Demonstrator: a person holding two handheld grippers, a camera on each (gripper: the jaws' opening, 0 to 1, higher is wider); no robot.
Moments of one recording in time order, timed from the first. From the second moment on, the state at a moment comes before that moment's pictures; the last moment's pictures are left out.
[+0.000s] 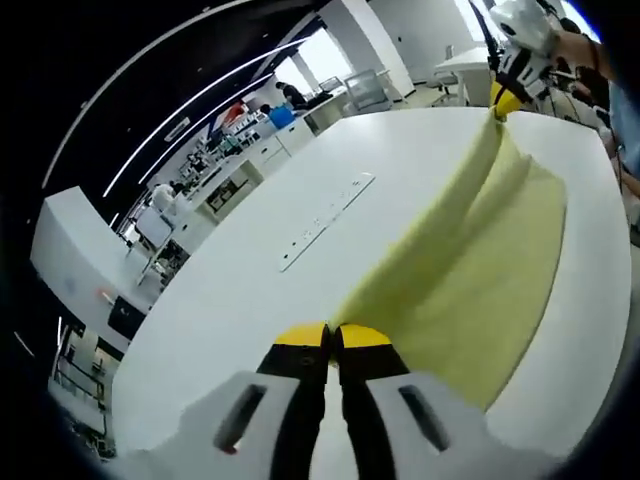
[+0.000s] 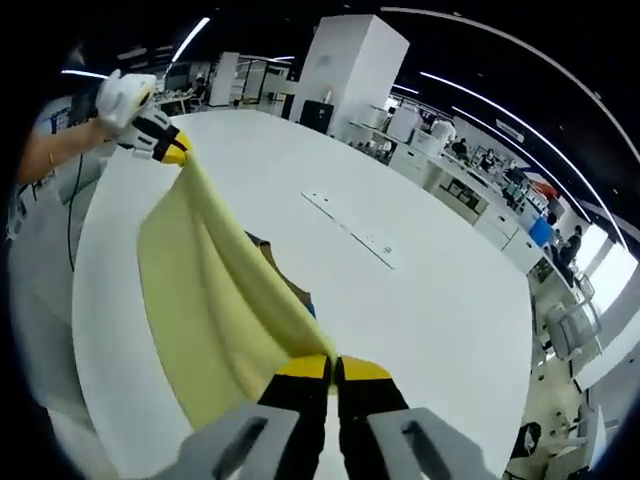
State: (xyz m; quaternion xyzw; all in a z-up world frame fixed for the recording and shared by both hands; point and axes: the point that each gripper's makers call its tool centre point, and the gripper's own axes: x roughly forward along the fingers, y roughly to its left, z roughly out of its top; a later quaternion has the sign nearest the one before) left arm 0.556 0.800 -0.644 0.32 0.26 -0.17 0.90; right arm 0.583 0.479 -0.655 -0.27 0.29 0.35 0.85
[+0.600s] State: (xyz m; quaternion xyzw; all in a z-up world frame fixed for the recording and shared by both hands) left arm 0.585 0.806 -0.720 0.31 0.32 -0.16 0.88; right arm 0.619 0.483 -0.725 -0.28 0.35 0.36 0.82
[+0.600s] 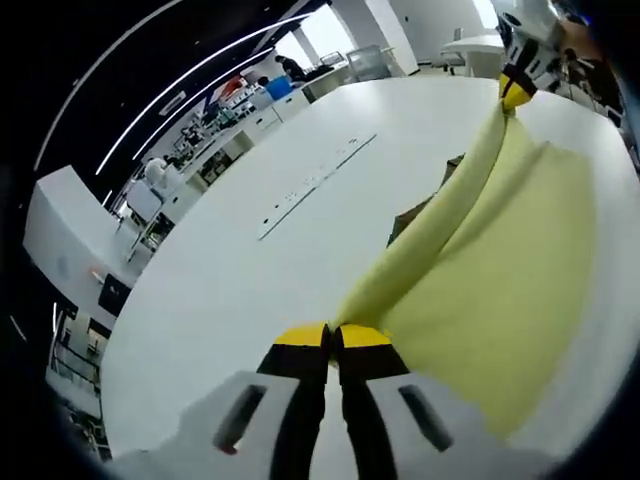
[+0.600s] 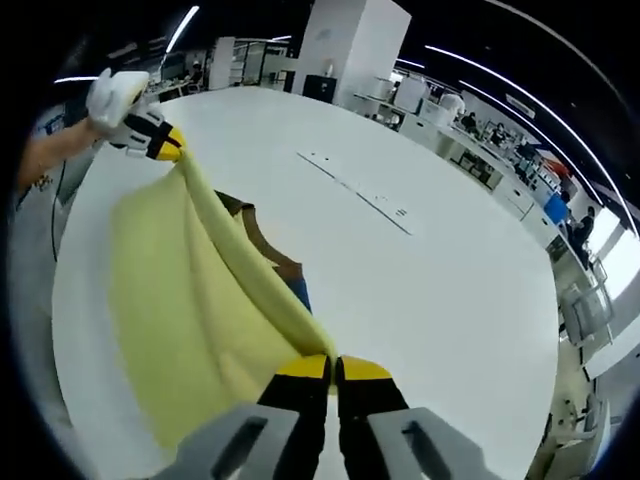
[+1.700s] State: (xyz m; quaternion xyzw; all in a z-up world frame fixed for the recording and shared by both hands) left arm 0.591 0.808 -0.755 0.29 0.33 -0.22 0.87; right arm 0.629 0.475 -0.762 -0.25 0.39 0.35 0.82
